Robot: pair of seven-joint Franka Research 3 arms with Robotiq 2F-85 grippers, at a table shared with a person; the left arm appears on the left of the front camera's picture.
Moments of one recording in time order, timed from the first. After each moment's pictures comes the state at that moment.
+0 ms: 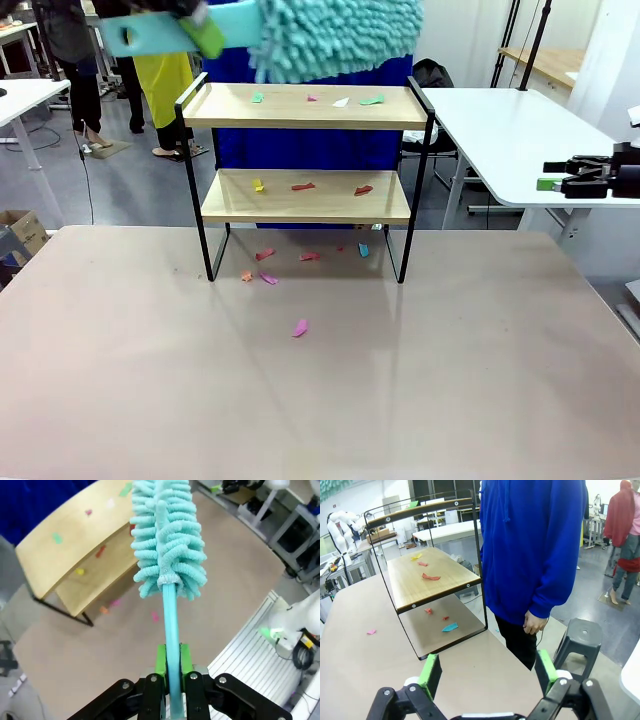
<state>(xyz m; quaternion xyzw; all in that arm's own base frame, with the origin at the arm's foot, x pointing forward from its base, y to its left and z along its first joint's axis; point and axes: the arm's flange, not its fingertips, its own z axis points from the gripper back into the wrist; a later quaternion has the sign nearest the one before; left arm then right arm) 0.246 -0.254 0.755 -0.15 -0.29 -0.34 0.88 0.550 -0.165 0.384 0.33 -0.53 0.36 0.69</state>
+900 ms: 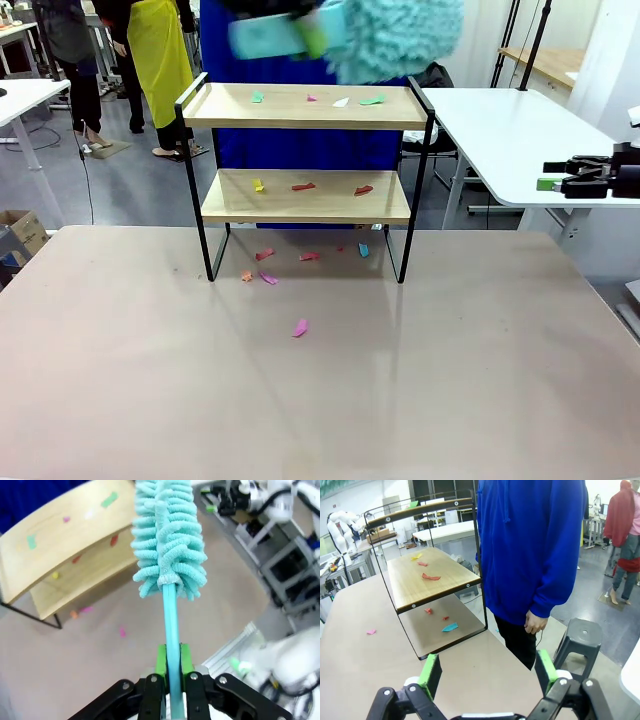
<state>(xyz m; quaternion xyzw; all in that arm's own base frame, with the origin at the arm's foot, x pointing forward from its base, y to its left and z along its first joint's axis) 0.249 -0.351 0.759 -0.18 -0.29 -0.24 0.91 0.551 -0.165 0.384 0.33 -0.53 0.36 0.69</state>
